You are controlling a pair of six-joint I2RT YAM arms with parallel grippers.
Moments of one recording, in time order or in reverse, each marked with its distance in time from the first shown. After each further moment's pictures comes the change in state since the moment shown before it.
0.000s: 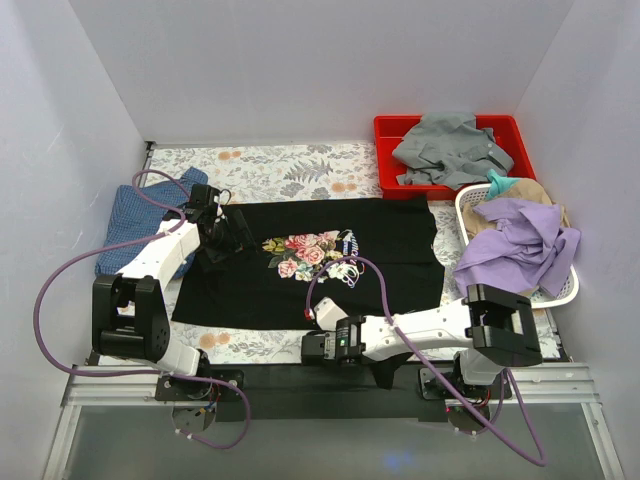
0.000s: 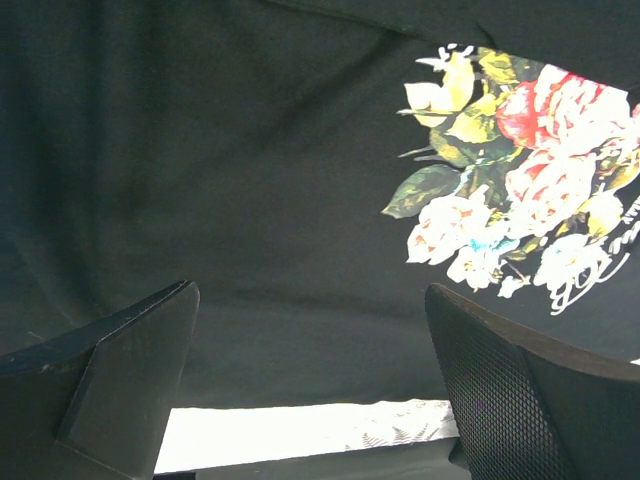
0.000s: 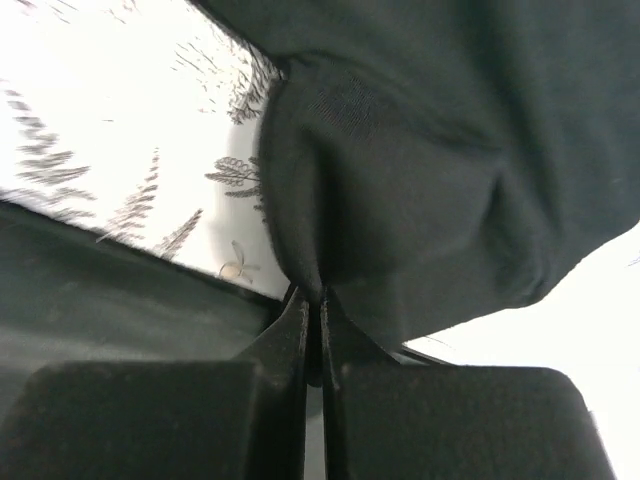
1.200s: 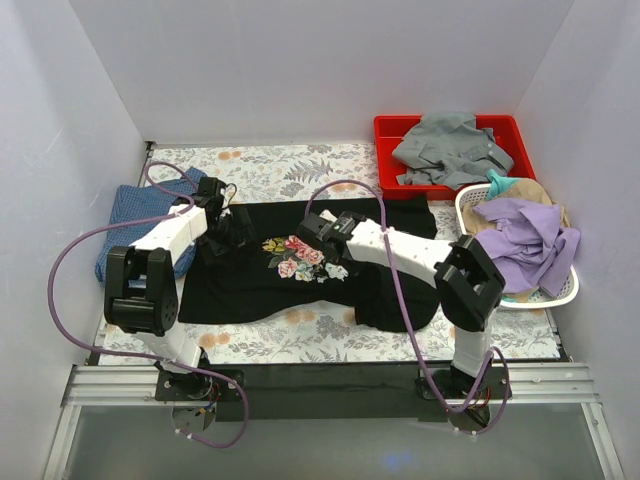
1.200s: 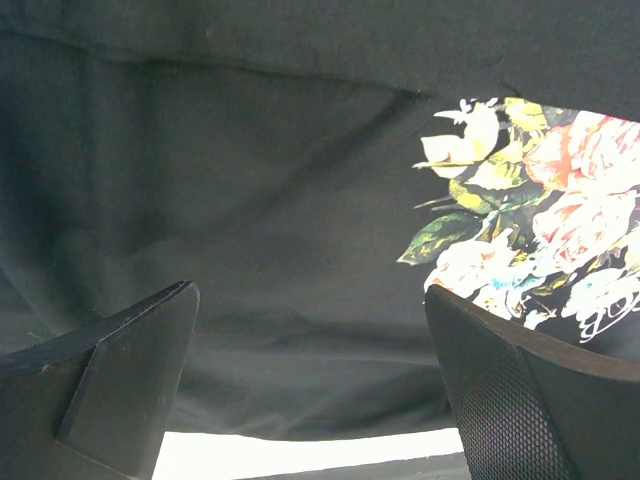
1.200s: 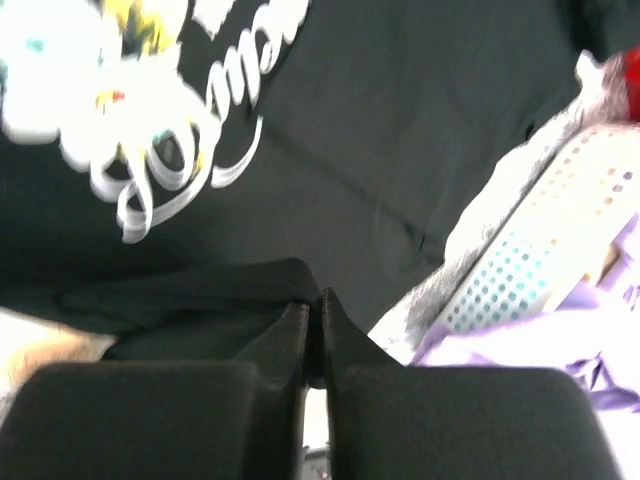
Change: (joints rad) left arm 0.000 0.172 0.108 -0.024 -0.018 0.060; right arm -0.571 0.201 0.449 -0.080 0.109 -0.597
